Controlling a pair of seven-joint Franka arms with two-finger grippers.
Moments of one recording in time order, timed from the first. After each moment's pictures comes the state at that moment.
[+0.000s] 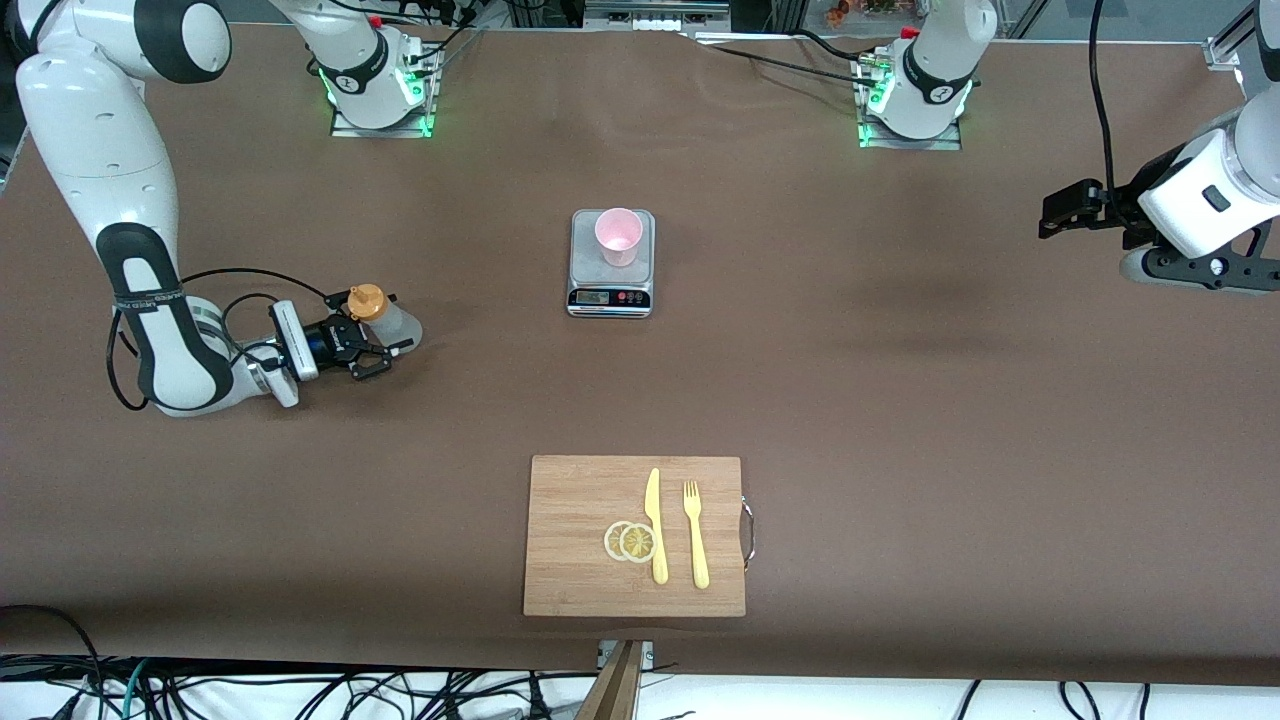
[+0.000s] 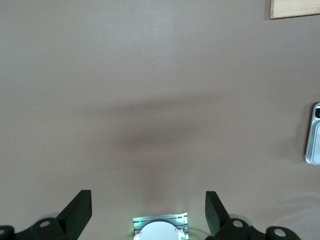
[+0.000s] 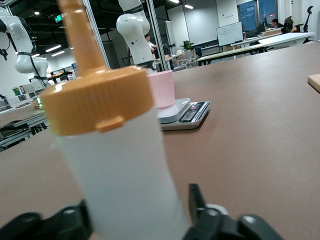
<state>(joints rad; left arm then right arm) 0.08 0.07 -0.14 -1.54 -0.02 1.39 0.03 -0.17 0.89 -0.03 -1.67 0.92 1.41 -2.44</state>
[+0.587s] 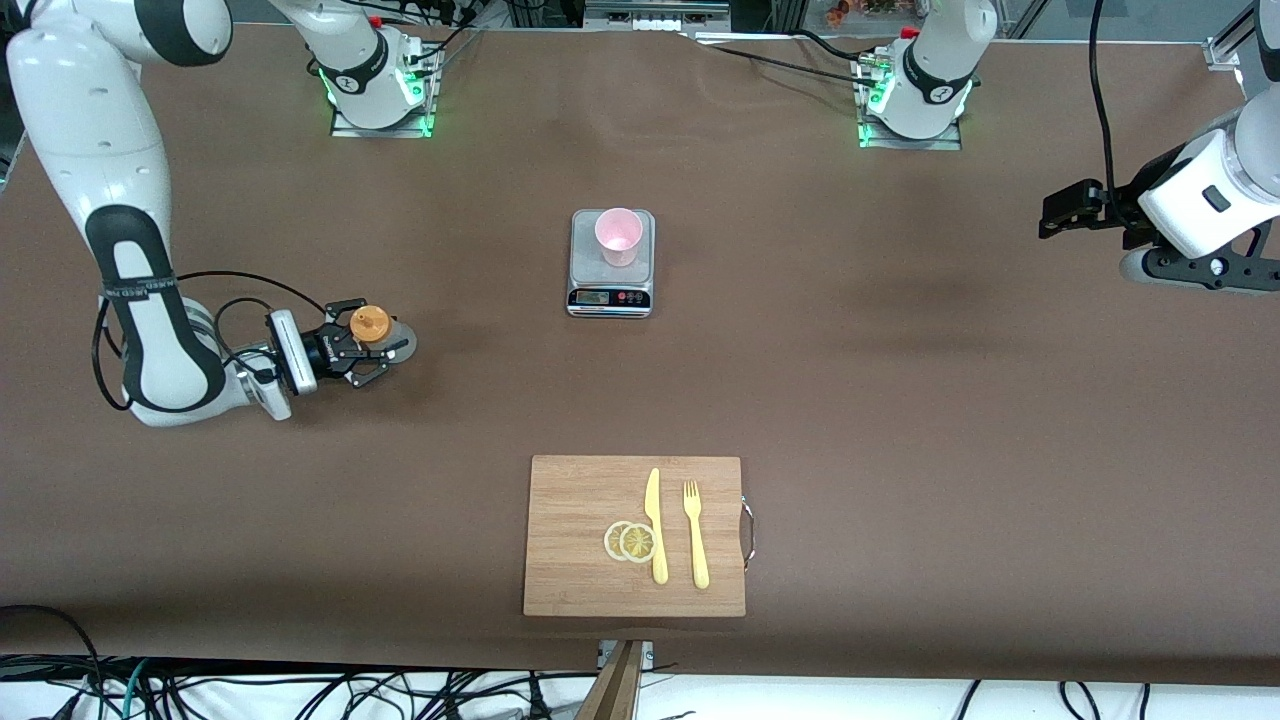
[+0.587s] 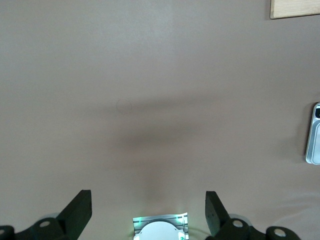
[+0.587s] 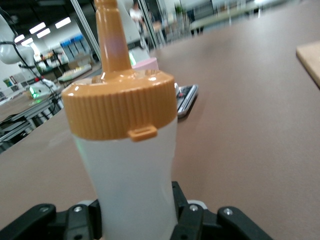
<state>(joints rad) 0.08 0.07 -0.14 -1.54 -0.02 1.39 0.03 -0.12 0.77 -0.02 -1.64 0.83 1.48 -2.19</state>
